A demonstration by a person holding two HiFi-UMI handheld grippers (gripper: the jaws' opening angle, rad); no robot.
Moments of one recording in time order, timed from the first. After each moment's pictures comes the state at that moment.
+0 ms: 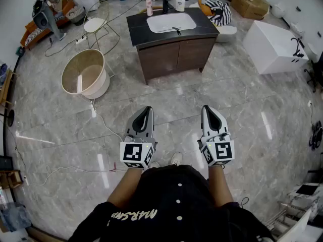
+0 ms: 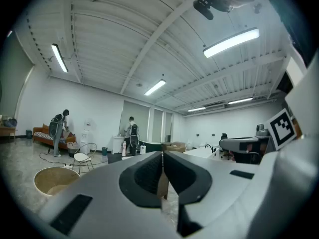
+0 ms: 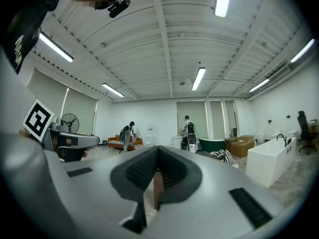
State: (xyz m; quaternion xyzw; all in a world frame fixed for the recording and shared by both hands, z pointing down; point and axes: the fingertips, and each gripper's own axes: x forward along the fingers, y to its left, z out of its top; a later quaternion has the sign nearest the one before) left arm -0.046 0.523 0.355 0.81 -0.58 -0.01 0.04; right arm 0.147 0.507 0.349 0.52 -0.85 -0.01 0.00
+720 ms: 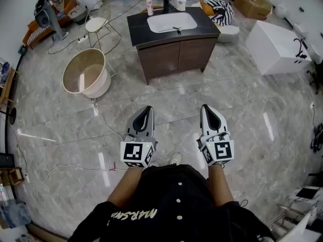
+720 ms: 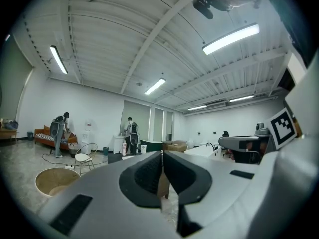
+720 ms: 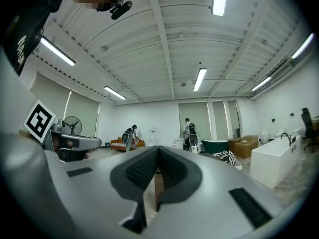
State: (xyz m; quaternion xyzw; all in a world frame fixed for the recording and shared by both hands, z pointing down) left arm -0.026 0.511 0.359 0.81 -0.59 0.00 0.04; right arm 0.162 0.493 0.349 0.50 -0.86 -0.01 -0.01
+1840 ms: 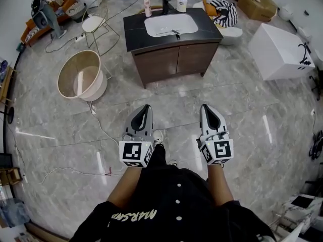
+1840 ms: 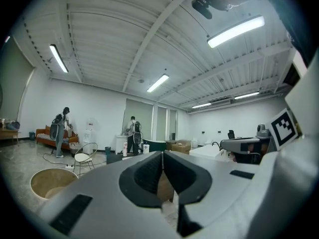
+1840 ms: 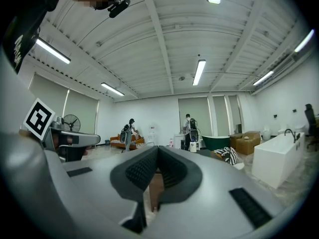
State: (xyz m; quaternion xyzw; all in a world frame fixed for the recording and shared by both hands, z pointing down) left arm -0.009 0.400 0.379 0.80 -0.61 0.00 0.04; right arm 0.183 0.377 0.379 0.50 -0.87 0.01 0.00
